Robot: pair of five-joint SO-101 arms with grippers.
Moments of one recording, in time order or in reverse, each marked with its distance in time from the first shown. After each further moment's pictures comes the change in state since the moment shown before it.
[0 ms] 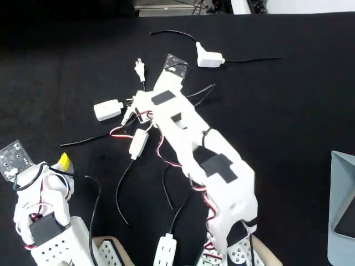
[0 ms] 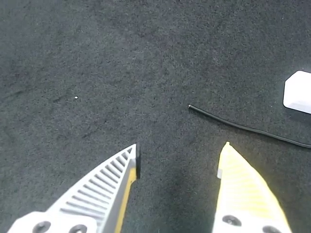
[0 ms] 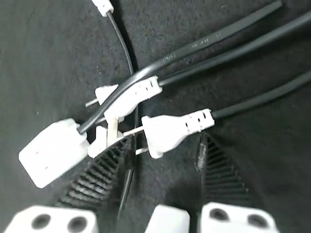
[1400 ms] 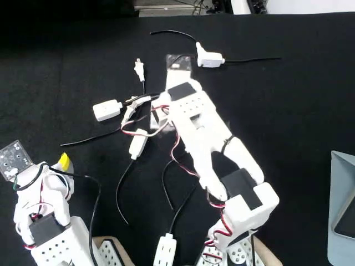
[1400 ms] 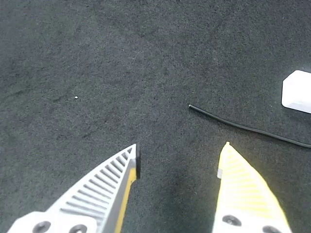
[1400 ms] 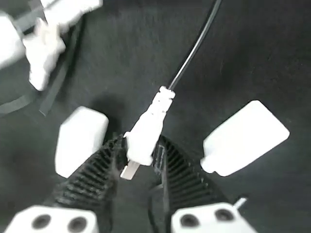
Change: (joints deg) left arm 0.0 0.0 0.0 0.0 0.0; right arm 3.7 -15.8 5.4 26.5 24.9
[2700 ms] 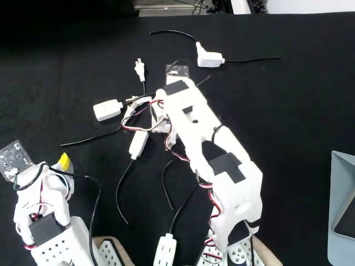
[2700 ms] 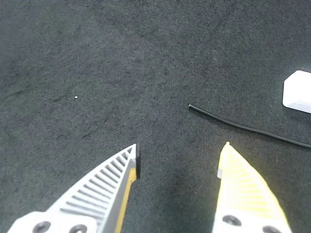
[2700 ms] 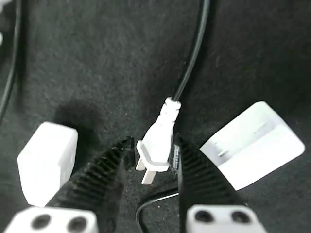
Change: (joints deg) left arm 0.0 0.0 0.0 0.0 0.0; right arm 1.1 13.8 -8.7 3.9 -2.2
